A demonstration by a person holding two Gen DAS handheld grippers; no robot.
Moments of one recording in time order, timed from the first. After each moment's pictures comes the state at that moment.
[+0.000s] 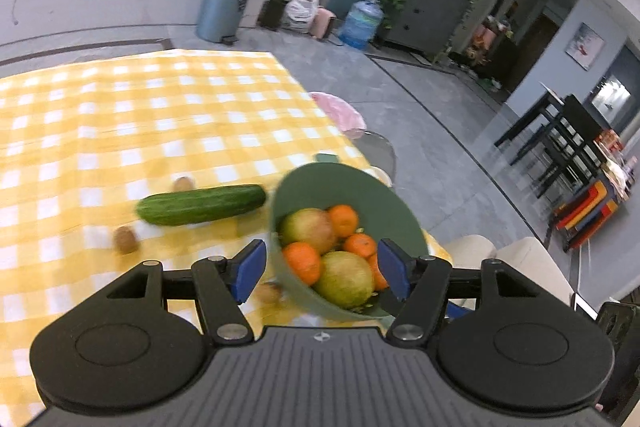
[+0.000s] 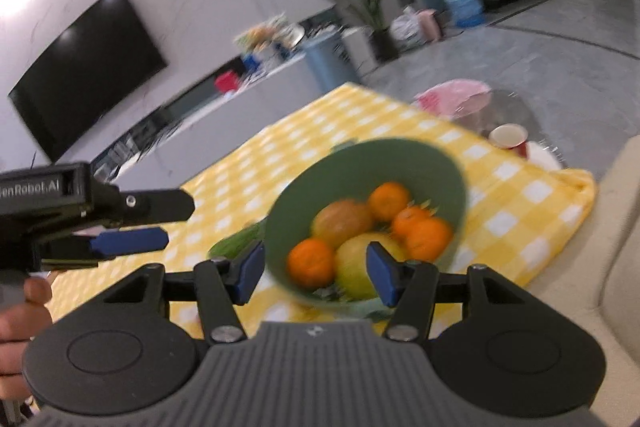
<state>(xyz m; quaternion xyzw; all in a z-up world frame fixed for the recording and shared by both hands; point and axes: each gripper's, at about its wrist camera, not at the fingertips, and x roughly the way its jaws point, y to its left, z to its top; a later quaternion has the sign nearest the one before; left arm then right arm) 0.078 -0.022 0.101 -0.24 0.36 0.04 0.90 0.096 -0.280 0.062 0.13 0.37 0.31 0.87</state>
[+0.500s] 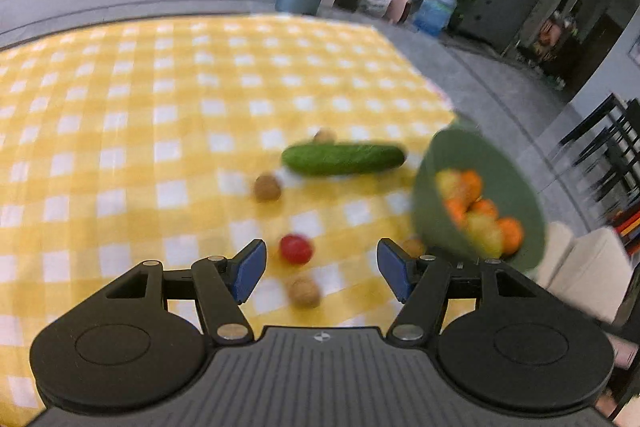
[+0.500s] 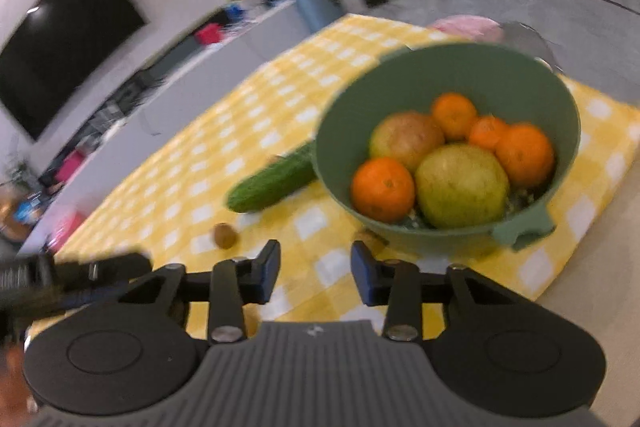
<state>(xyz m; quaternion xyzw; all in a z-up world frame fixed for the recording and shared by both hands) 0.030 0.042 0.041 -0.23 0.41 0.13 0.87 0.081 -0.183 0.011 0.12 0.44 0.25 0.86</state>
